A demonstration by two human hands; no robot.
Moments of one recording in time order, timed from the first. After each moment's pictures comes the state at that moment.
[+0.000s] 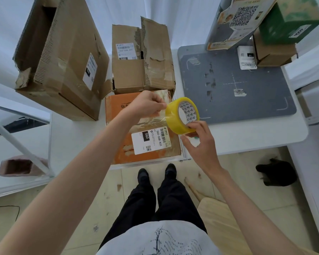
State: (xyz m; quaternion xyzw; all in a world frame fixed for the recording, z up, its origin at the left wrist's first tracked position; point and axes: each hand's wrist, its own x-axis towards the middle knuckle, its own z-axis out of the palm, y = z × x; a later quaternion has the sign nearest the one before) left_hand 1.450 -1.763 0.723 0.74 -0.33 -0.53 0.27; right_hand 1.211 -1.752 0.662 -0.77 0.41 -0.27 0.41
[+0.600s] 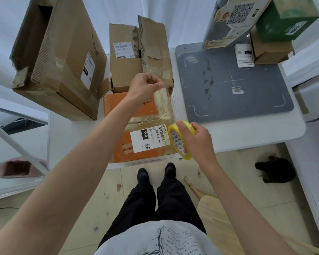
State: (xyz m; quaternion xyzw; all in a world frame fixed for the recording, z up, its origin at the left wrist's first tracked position) left_hand 1.461 -1.789 0.713 0.75 -0.34 -0.41 0.39; right_hand 1.238 -1.740 0.728 -0.58 0.59 -0.15 0.54
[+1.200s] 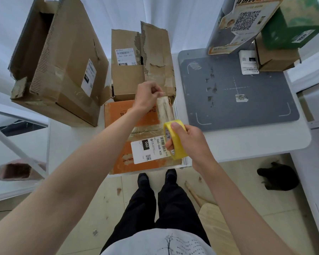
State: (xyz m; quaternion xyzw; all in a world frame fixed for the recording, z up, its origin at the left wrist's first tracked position) left_hand 1.482 -1.830 0.645 0.79 -0.41 -0.31 0.33; right_hand 1.274 -1.769 0.741 -0.50 0.56 -0.10 0.65
